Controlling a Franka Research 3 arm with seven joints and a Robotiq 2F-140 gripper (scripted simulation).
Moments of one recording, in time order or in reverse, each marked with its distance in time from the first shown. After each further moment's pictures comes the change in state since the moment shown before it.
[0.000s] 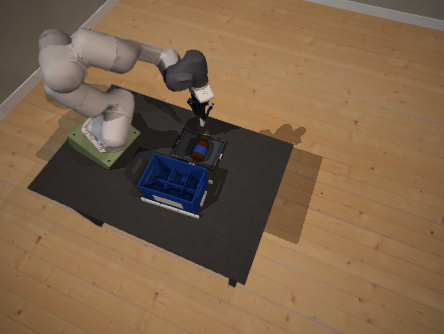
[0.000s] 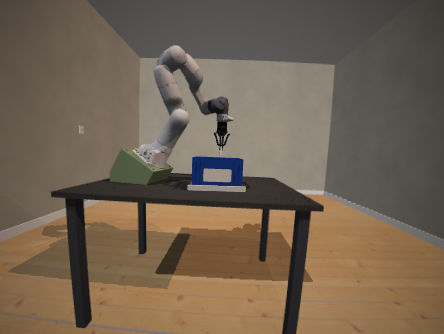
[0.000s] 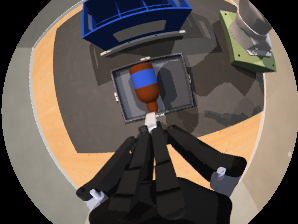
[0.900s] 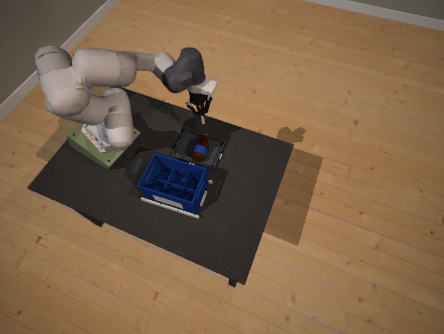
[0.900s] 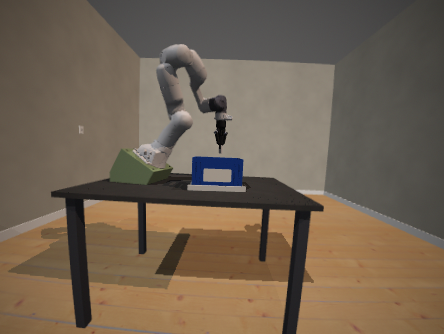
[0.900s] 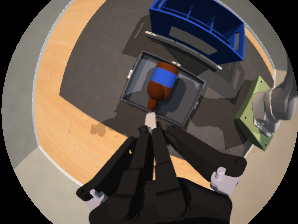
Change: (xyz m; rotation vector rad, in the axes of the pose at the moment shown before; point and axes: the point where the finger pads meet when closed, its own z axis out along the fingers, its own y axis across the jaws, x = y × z) arm -0.004 0.002 -0.011 0.037 -0.003 -0.673
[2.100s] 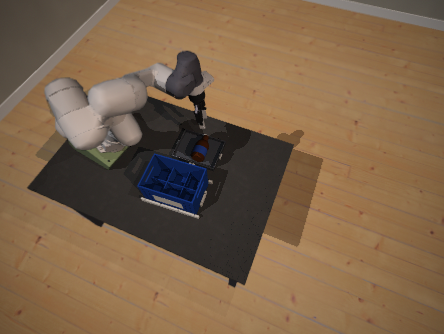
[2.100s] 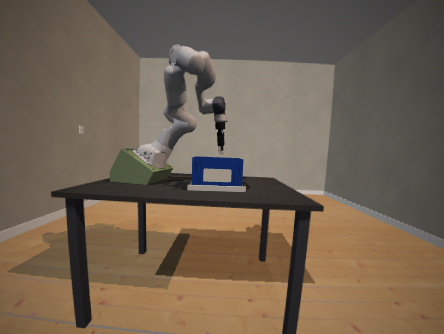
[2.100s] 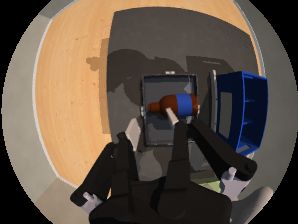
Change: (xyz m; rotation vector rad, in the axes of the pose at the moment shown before) arm 0.000 -0.002 0.011 0.036 0.033 -1.091
